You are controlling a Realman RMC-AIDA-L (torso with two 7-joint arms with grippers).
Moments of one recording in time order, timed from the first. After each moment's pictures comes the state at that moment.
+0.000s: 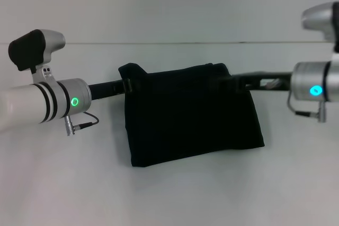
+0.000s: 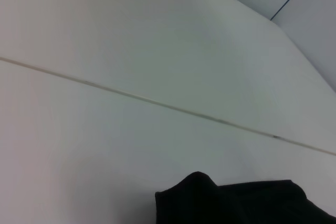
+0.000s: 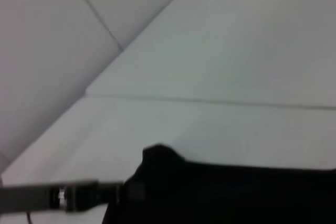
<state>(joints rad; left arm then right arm) -0.79 -2.13 0.62 0.39 2.08 0.80 -2.00 0.81 2.03 -0.90 -0.45 -1.96 -1.04 1.93</state>
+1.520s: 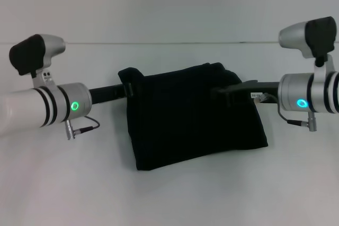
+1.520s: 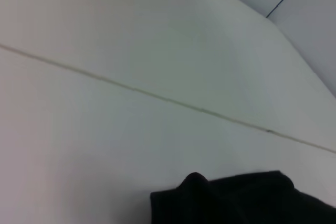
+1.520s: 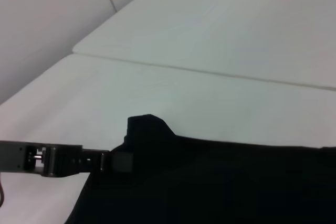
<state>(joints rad) -0.78 -2.14 0.62 0.39 2.07 0.82 -2.00 0.78 2.09 -0.98 -0.49 -1.97 -0.94 1.87</state>
